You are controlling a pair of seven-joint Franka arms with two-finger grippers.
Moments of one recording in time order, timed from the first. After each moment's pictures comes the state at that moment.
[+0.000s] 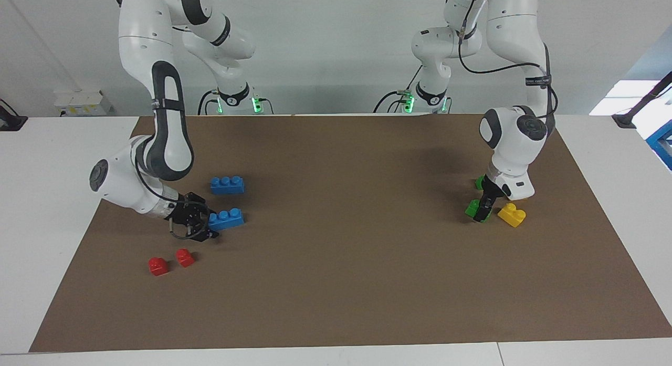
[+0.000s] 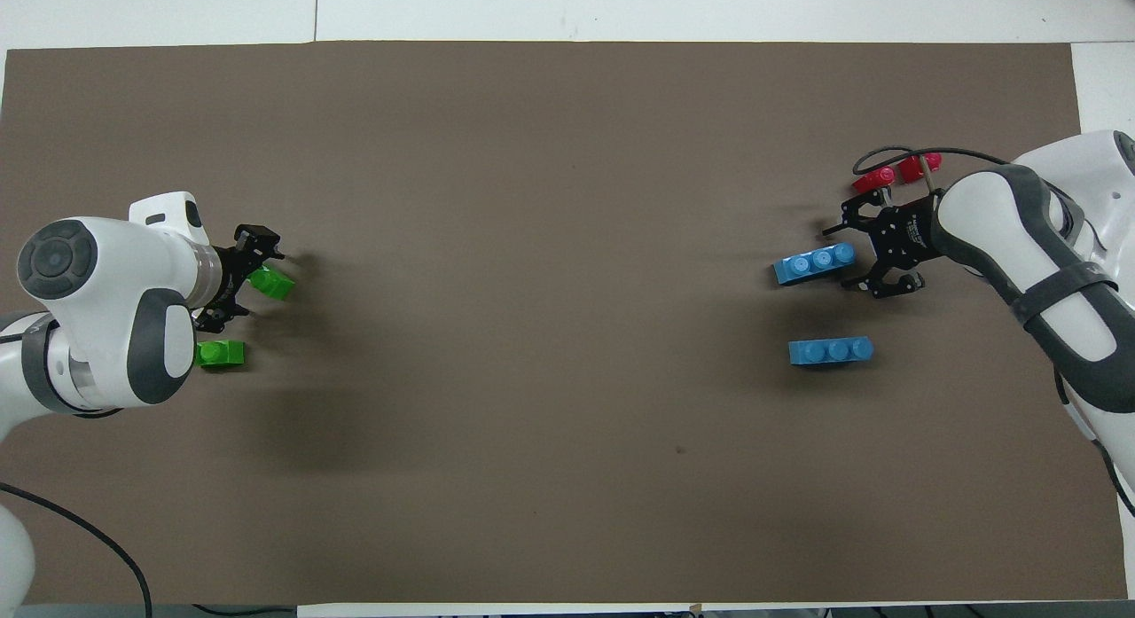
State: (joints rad) left arm 0.04 0.21 -0.07 -2.19 0.00 2.52 -0.95; right arm -0.16 0.45 0.05 -1.86 0.51 2.10 0.85
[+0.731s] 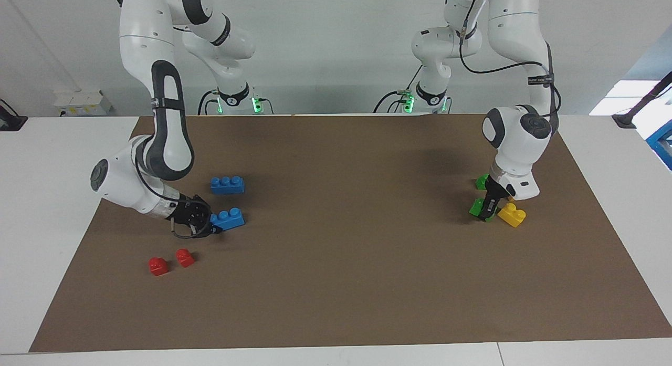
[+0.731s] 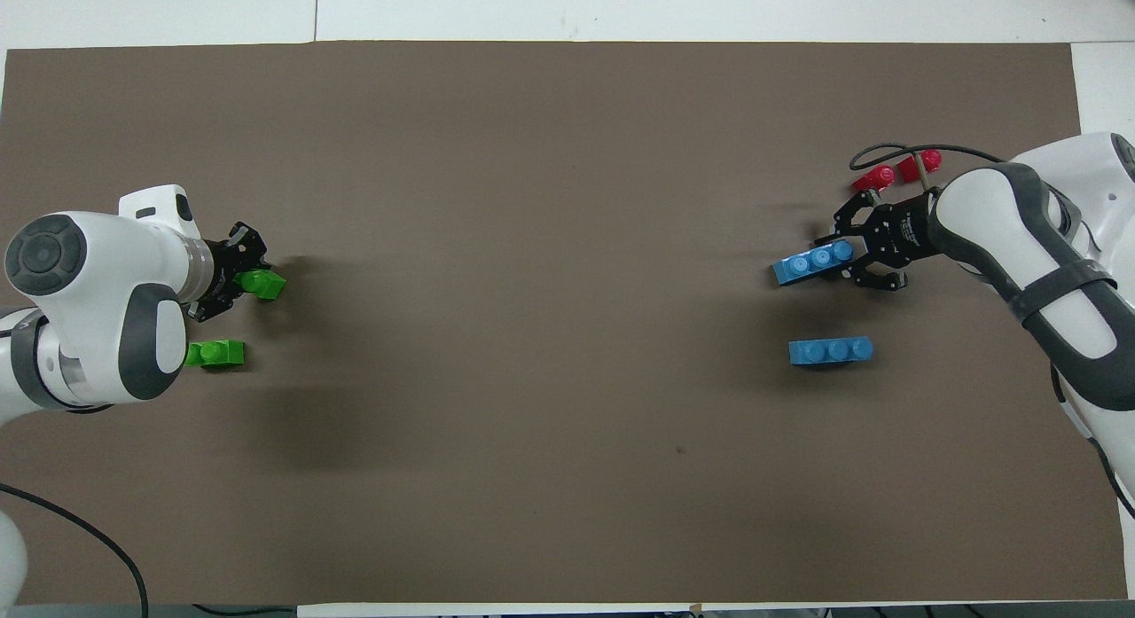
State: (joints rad) left arm 0.05 0.21 -0.07 -2.16 0.01 2.50 -0.95; right arm -0.16 0.44 0.05 -1.85 0.54 2.10 0.81
